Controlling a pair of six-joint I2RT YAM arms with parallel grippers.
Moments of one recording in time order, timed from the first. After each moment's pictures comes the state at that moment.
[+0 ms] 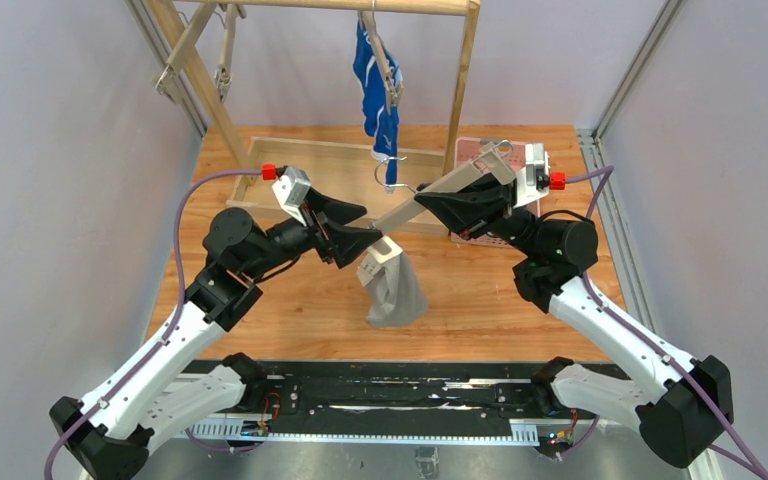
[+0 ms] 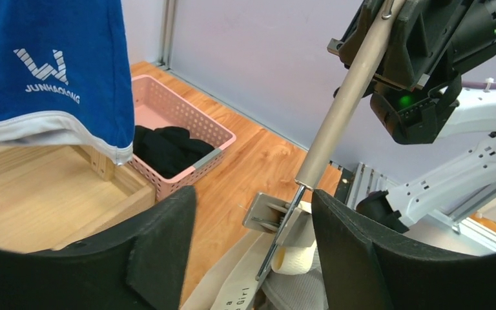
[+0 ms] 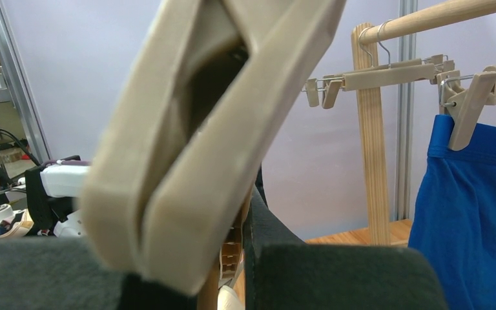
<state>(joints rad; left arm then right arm) -0.62 0.82 0.86 0.12 0.41 -0.34 0.60 1.04 0.81 1.00 -0.60 0.62</state>
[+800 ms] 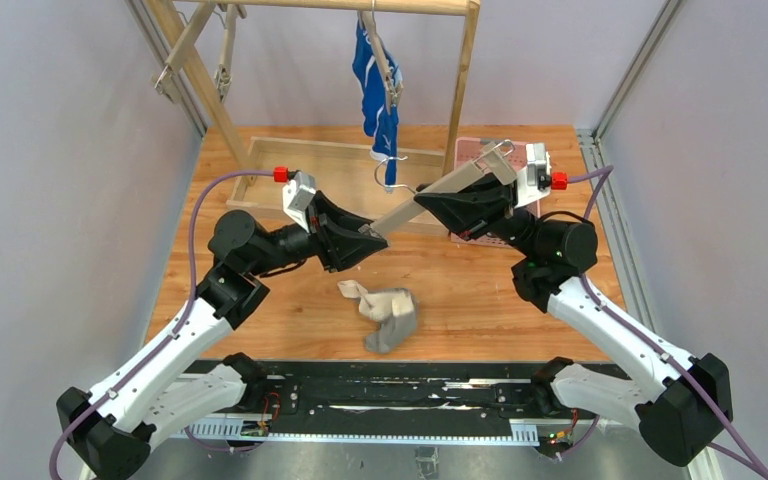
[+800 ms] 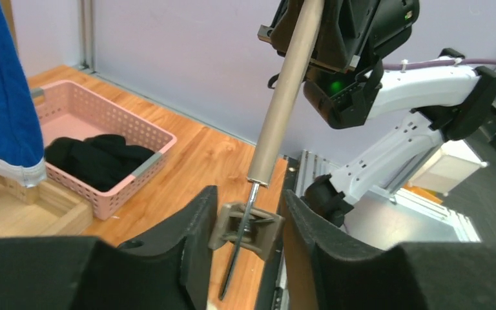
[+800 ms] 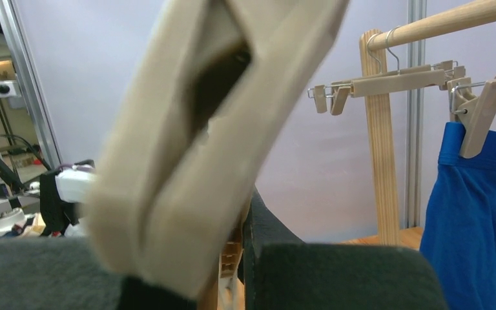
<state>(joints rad) -0.62 0.86 0.81 0.29 0.63 -0.45 0.60 1.05 0.81 1.03 -0.59 0.64</state>
